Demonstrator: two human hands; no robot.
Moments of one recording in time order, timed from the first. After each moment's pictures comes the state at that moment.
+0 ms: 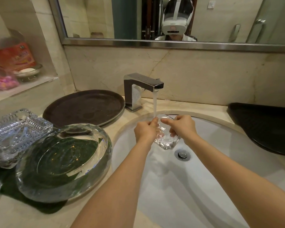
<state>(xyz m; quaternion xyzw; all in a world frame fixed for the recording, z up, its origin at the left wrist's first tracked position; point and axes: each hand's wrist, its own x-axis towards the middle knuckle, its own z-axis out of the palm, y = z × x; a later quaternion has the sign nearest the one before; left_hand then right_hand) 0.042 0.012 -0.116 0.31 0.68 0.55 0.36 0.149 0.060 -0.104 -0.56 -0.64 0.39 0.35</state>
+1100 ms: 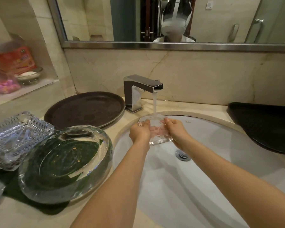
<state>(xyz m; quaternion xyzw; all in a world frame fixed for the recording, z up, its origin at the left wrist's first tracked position) 0.039 0.004 -0.110 0.16 0.65 0.64 0.37 0.131 0.067 -0.130 -0.44 -0.57 0.60 0.36</state>
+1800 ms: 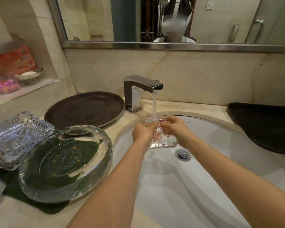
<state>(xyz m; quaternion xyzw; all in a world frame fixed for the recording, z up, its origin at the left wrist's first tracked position) 0.036 0.002 -0.111 0.28 0.67 0.56 0.40 0.138 0.060 -0.114 -0.42 -0.61 0.56 0.37</state>
